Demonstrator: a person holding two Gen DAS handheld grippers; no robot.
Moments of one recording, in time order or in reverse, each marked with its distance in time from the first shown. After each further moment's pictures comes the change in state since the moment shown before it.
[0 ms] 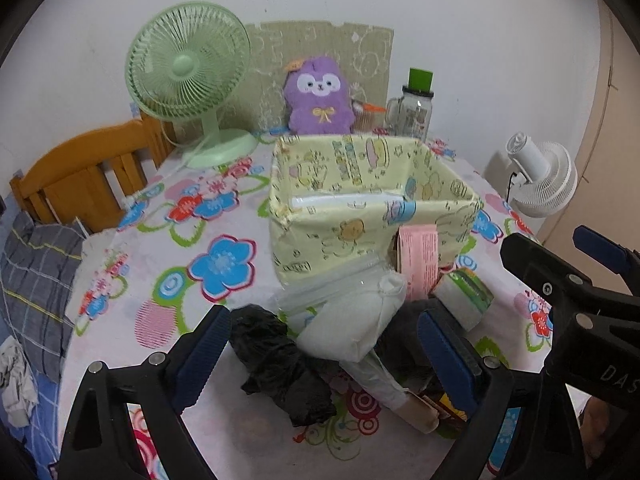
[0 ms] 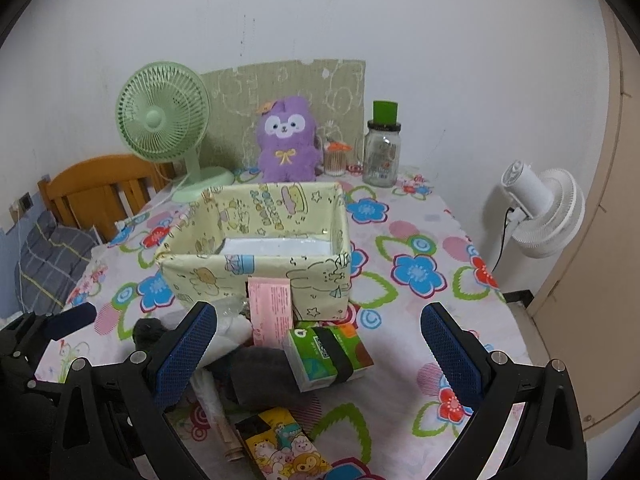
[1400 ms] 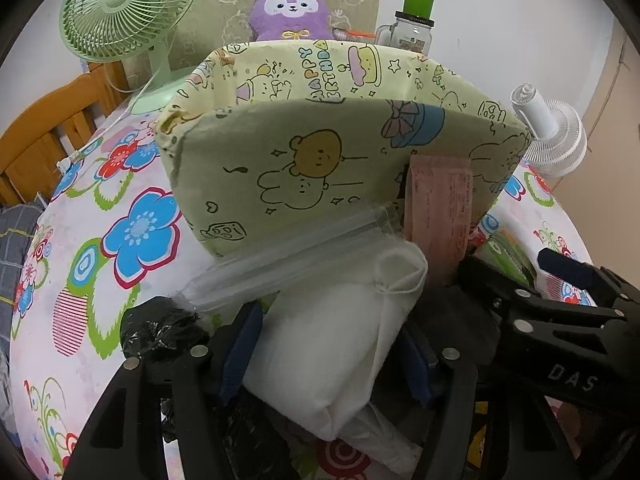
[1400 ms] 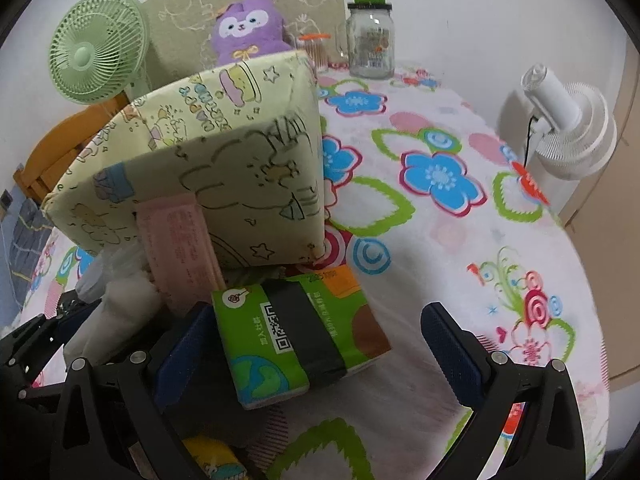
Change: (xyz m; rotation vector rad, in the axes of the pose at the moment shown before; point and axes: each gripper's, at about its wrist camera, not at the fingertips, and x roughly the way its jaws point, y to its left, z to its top) left arm 0.096 -0.019 -0.004 0.015 0.198 -0.068; right arm 0.120 -0.033 -0.034 0.108 0.301 0.025
